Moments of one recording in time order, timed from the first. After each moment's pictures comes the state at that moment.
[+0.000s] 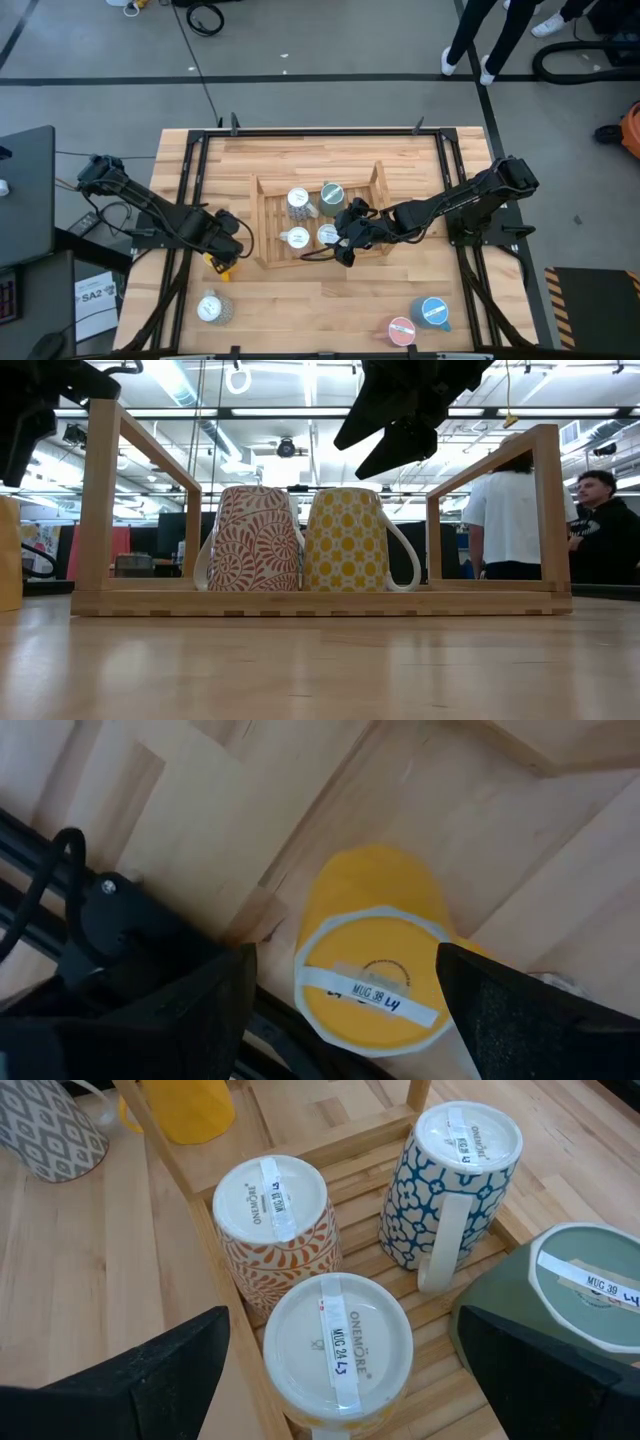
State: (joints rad) left arm -0.50 1.24 0.97 -1.32 -0.09 -1.12; right arm 0.28 1.61 1.10 -0.26 0.42 0.47
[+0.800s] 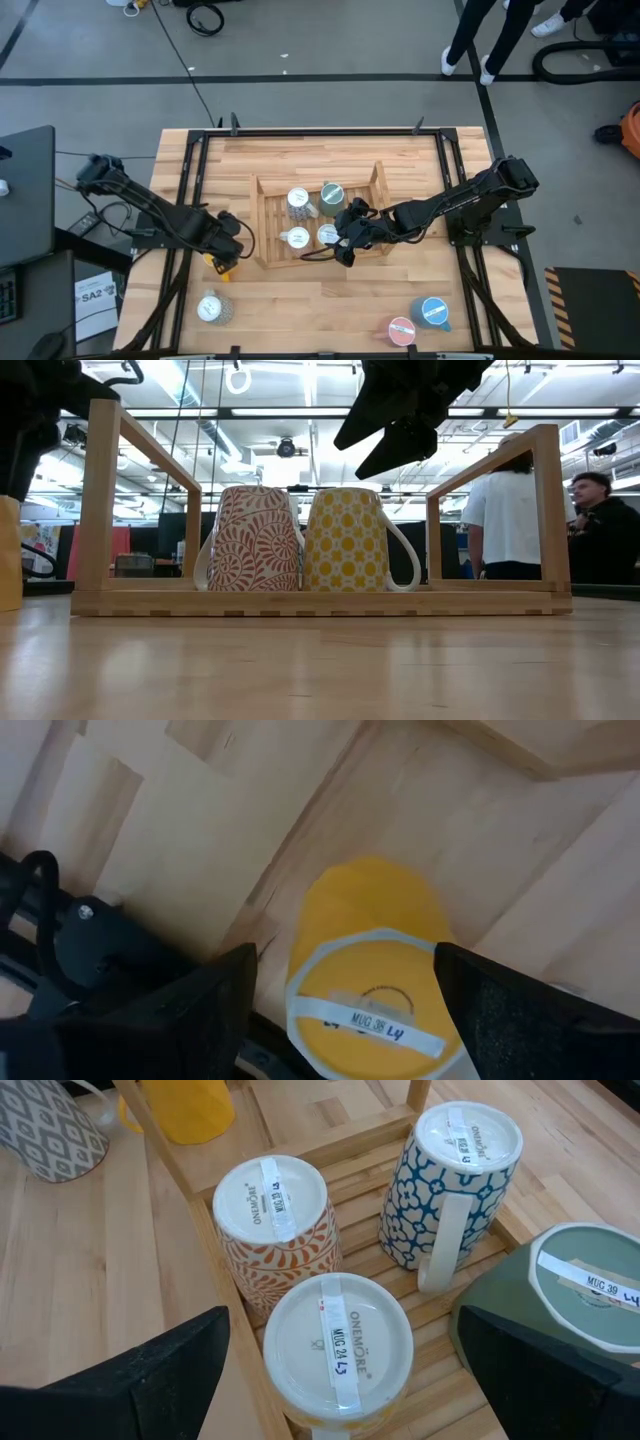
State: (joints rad) left arm -0.50 1.24 0.89 -1.24 -0.08 -1.09; right arm 0.28 1.61 1.10 -0.26 0.42 0.47
